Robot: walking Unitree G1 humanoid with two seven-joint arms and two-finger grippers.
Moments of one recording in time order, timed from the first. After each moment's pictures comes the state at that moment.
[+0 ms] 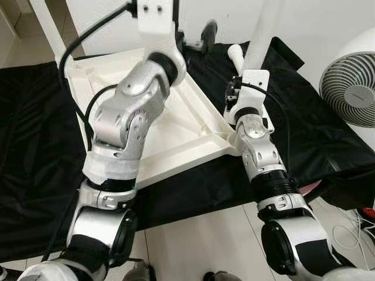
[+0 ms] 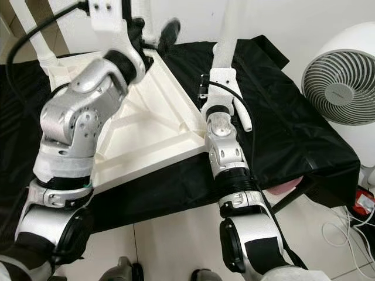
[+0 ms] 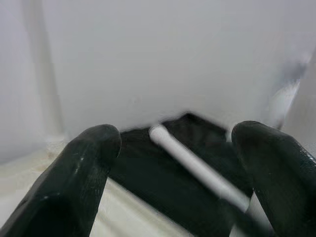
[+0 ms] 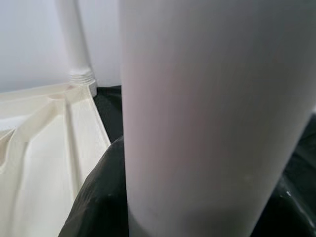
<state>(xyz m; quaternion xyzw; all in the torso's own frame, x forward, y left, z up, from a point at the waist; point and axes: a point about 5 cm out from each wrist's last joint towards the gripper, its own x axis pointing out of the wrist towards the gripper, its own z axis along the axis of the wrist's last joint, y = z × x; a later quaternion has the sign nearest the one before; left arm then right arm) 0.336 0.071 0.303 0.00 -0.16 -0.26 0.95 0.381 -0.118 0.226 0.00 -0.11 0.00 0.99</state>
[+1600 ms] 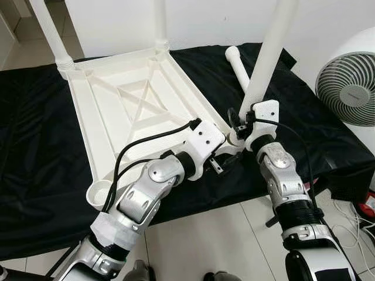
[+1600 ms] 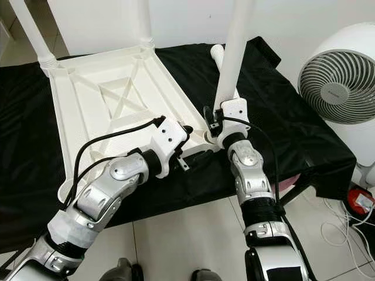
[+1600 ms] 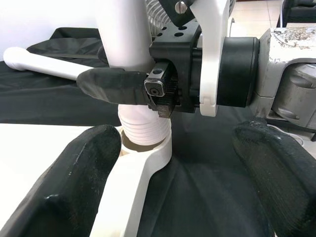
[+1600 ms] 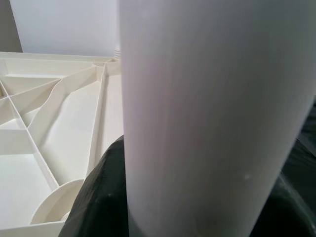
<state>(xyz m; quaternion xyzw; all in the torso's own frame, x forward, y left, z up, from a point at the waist) 0.281 0.013 0.198 0.11 -0.06 -0.47 0.87 0.357 -0.152 0.186 -0.08 -0.12 0.12 0.98</state>
